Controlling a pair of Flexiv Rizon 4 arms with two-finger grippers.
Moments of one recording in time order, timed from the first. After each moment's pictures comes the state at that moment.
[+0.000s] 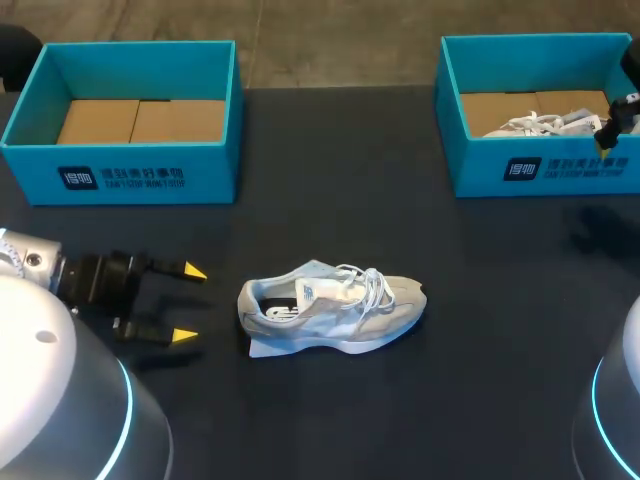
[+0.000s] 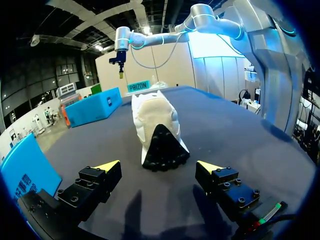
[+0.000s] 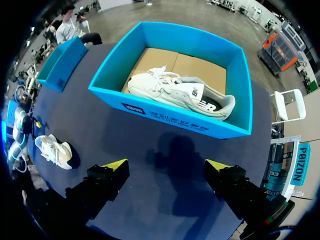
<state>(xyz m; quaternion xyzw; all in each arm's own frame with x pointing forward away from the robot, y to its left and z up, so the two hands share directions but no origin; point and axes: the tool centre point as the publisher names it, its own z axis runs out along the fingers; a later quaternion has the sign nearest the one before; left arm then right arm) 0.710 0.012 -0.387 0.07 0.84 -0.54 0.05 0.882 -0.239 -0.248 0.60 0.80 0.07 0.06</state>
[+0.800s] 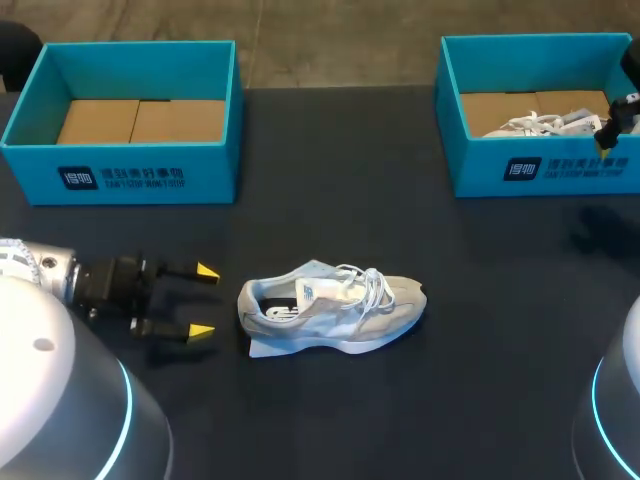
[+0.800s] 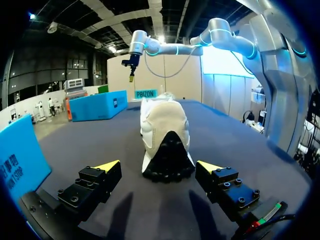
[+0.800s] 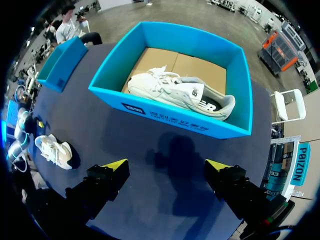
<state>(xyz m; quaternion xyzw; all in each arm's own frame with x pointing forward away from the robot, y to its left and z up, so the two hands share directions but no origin) 0.715 -0.011 -0.394 0.01 0.81 -0.59 0.01 0.882 -0.239 -0.248 0.60 0.80 0.07 0.06</state>
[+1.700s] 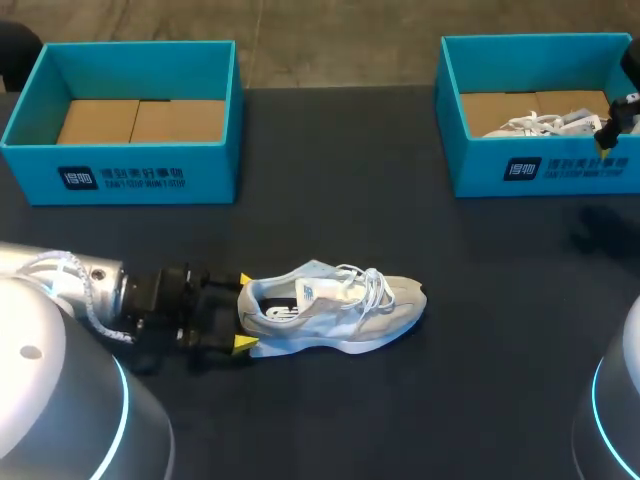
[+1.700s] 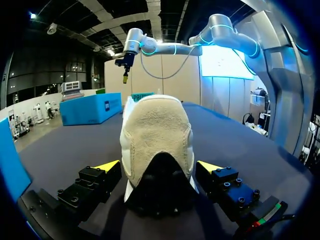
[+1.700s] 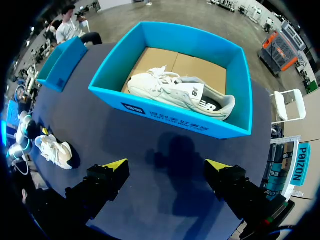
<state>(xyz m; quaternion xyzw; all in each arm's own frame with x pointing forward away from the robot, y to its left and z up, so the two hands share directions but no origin) 0.701 -0.076 -0.404 0.01 0.80 -0.60 0.01 0.882 -0.239 -0.248 0.60 0.80 0.07 0.06</state>
